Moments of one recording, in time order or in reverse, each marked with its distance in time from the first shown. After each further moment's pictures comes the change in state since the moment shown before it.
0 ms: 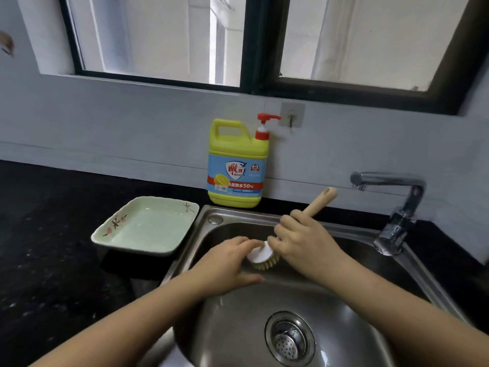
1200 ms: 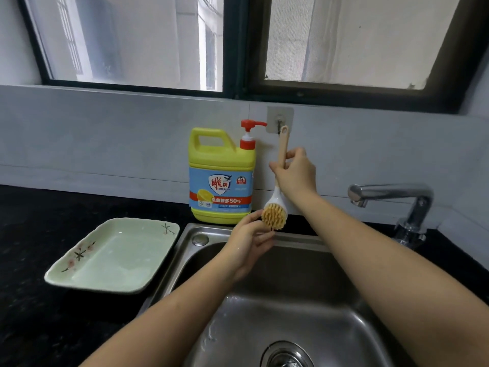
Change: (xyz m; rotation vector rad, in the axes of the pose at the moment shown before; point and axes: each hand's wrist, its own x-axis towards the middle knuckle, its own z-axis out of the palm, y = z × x) left_hand 0.113 0.017 0.015 -1.731 0.179 -0.449; right_hand 0.094 0.105 0.059 1.121 0.299 1.258
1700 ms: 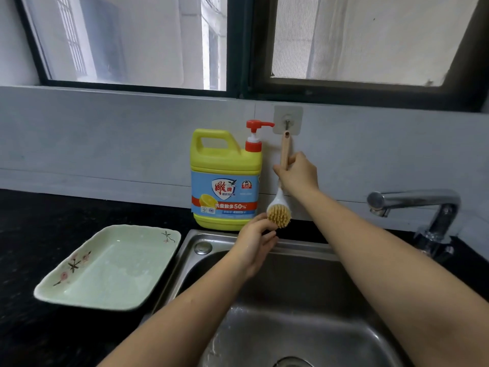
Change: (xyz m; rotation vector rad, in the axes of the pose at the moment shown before) left_hand 0.032 0.000 0.001 -0.019 0.075 -0.024; right_hand 0.039 0.020 0.025 -0.094 -0.068 0.074
